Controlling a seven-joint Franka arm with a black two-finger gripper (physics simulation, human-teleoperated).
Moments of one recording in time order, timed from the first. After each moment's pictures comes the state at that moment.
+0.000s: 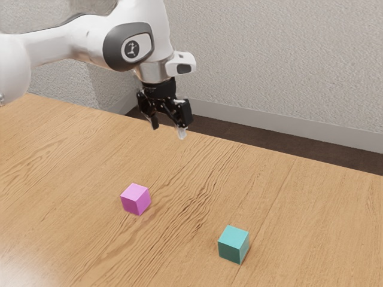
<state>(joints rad) -0.50 0.10 0.28 -1.63 -0.05 1.74 -0.08</state>
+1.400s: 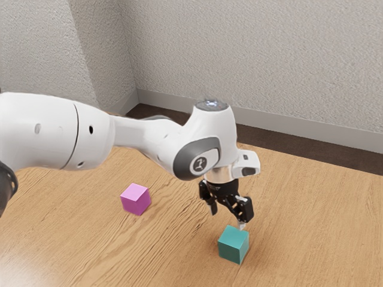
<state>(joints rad) -0.76 0.33 0.28 -1.88 -0.19 2.21 -0.15</state>
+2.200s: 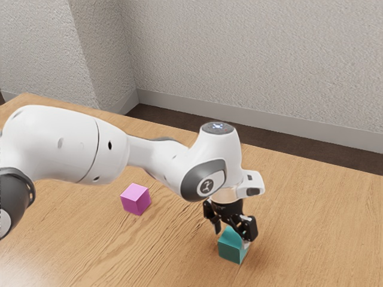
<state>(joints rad) -0.78 0.40 0.27 -1.91 -0.25 2.28 -0.16</state>
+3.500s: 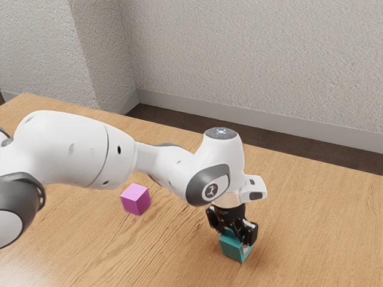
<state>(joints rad) -0.79 0.44 0.28 -1.89 -0.29 2.28 -0.16</state>
